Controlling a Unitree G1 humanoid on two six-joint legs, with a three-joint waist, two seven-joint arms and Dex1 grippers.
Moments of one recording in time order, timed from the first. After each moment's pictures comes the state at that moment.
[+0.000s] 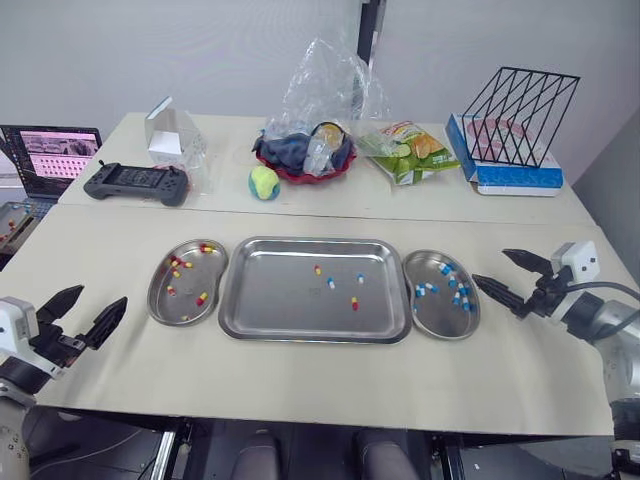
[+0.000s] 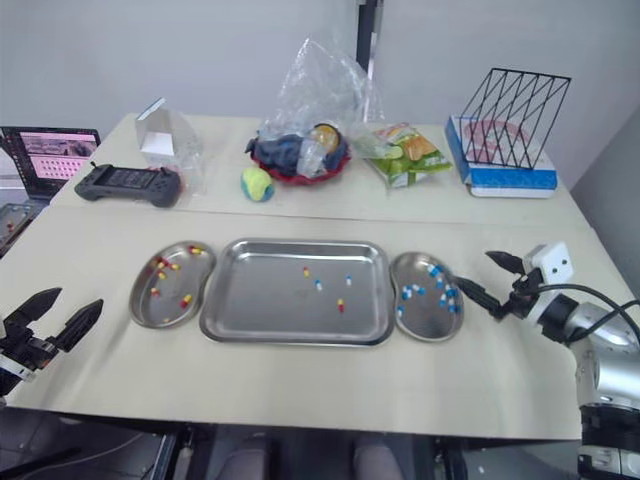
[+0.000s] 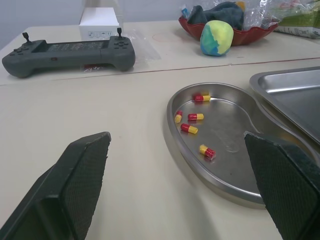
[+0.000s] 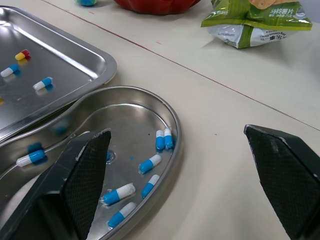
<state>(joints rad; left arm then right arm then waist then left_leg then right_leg) 0.13 0.62 0.69 0.09 -0.54 0.11 -0.90 -0.23 -0.75 -0.33 0.28 0.42 0.09 1.00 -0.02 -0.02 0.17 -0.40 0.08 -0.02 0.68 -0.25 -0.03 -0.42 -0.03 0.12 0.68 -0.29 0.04</state>
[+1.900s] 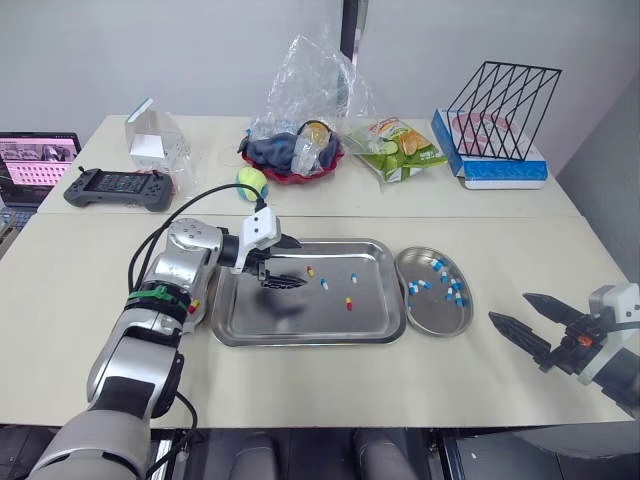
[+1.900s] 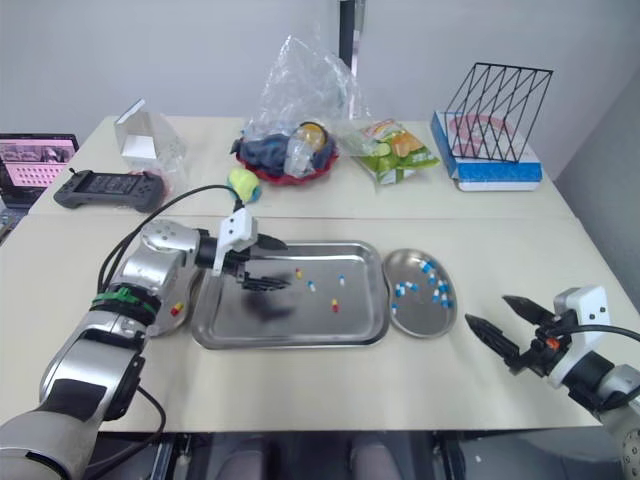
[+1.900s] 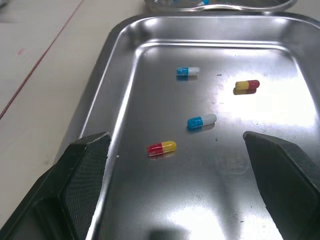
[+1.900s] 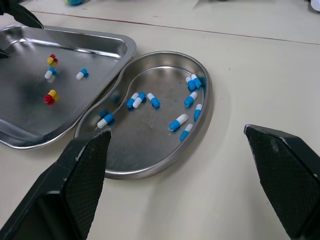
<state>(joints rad) -0.96 0.47 -0.22 0.89 -0.08 -0.17 -1.36 0.25 -0.69 -0.60 -0.38 0.69 0.57 0.79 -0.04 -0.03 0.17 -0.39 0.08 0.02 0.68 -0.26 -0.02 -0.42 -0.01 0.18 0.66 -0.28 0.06</state>
